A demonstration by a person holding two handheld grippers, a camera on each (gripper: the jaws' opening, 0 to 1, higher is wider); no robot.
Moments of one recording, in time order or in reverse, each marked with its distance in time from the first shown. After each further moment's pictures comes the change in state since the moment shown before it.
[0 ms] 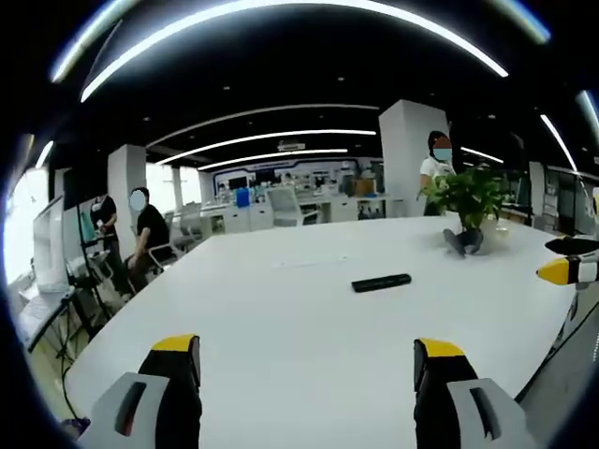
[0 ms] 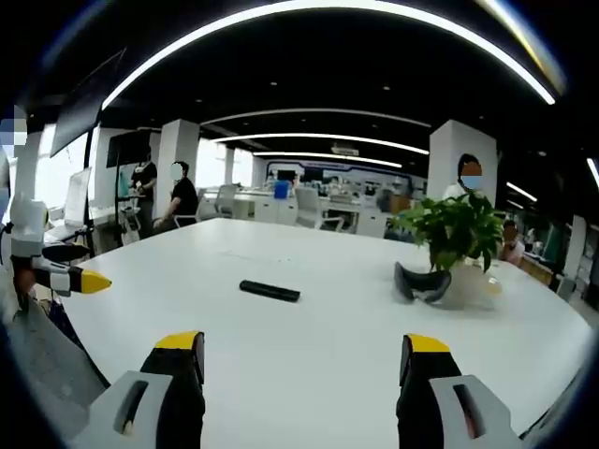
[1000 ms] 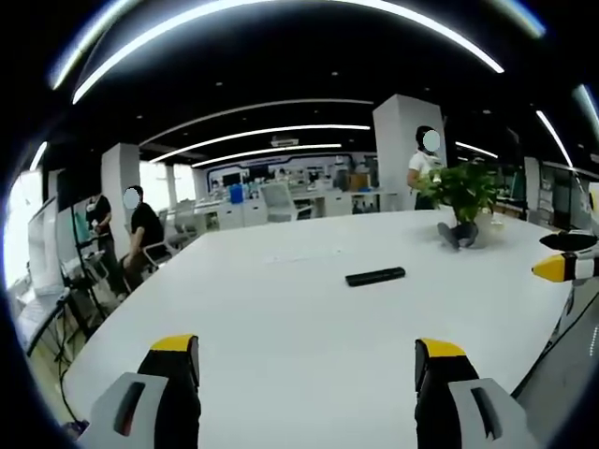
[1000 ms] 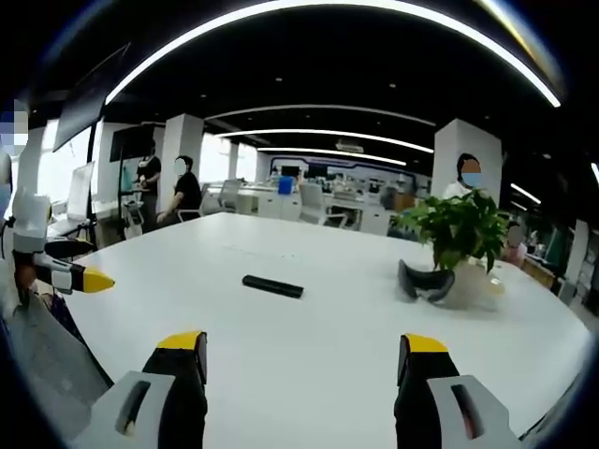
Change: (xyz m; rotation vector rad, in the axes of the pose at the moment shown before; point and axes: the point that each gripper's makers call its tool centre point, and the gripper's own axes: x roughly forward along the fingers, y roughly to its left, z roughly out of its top) left arm 0.001 -0.009 -0.005 0.013 0.032 -0.036; right arm 0.001 0.004 -0.004 -0.017 0.022 0.015
